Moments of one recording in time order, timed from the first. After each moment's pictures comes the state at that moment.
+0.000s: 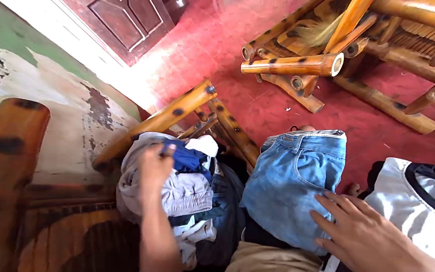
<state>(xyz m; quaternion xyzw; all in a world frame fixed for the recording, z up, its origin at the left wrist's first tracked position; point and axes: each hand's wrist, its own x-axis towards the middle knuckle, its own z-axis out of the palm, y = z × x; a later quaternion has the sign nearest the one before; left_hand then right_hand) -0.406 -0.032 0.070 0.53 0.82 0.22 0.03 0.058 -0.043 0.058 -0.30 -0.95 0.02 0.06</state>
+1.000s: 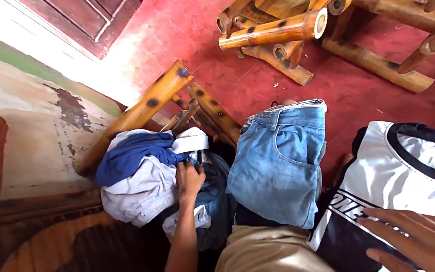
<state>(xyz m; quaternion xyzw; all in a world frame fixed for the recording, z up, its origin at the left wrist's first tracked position) -0.340 -0.036 -0.061 0.50 0.86 0.04 0.10 0.151 -0.089 0.097 -0.40 -0.88 0.26 0.00</state>
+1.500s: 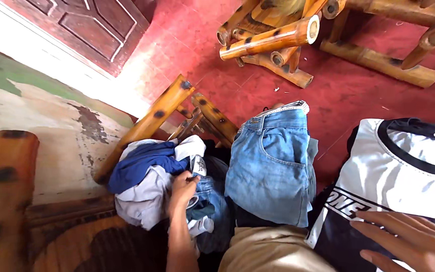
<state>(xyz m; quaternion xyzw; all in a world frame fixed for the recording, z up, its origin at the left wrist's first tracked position) -0.340 -0.055 -0.009 0.43 0.85 0.16 0.24 0.159 -0.097 0.078 -0.38 -0.88 0.27 0.04</state>
